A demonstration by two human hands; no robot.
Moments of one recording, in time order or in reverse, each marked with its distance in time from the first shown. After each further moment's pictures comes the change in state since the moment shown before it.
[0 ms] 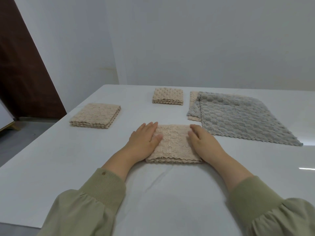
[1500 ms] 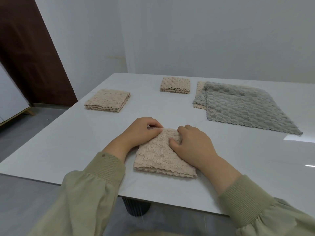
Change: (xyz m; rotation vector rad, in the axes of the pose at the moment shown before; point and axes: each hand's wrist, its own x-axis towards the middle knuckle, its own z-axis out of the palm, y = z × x) left_hand -0.046 0.001 -0.019 -0.372 0.084 0.030; right_hand -0.061 -0.048 0.020 -0.393 0.021 -0.229
